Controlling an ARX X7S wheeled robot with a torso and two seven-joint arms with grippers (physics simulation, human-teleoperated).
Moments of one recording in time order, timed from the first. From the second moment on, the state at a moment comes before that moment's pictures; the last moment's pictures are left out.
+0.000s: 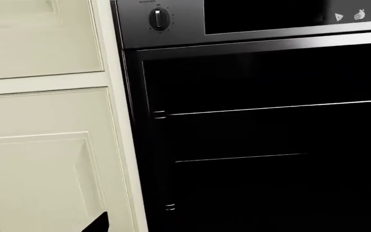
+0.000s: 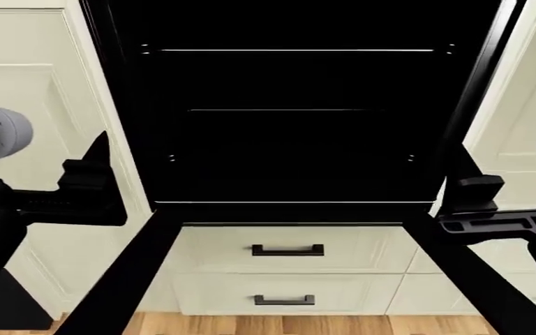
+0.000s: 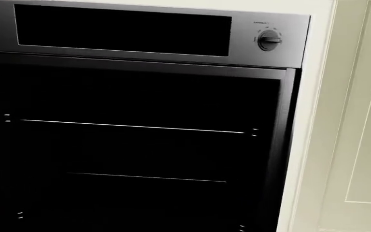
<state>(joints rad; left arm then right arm) -0.91 -0.92 0.02 0.85 -2.13 -0.99 -1.46 0.92 1.48 -0.75 -0.98 1.56 0.13 1.02</state>
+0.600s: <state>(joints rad) -0.91 -0.93 0.05 0.85 -2.13 -0.96 -1.43 0.93 1.46 -0.74 -0.98 1.60 0.16 1.02</state>
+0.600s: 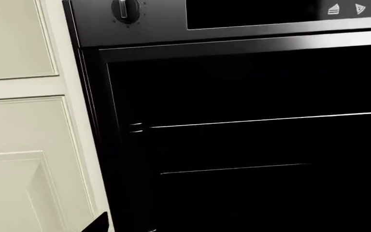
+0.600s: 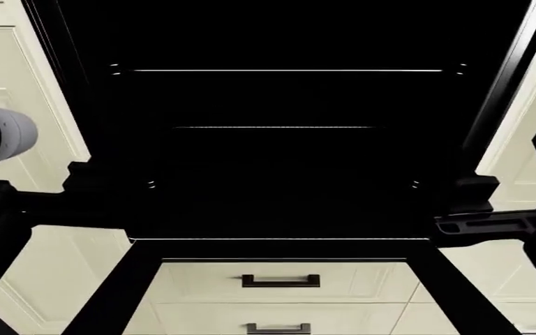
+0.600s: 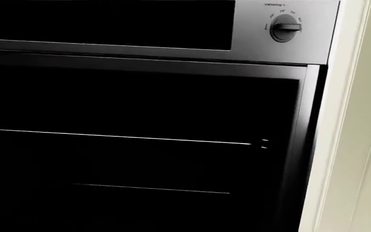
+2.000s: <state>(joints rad) -1.45 -1.11 0.44 0.68 -2.62 -0.81 -1.49 1.72 1.22 -0.64 -0.63 2.44 0.79 1.28</state>
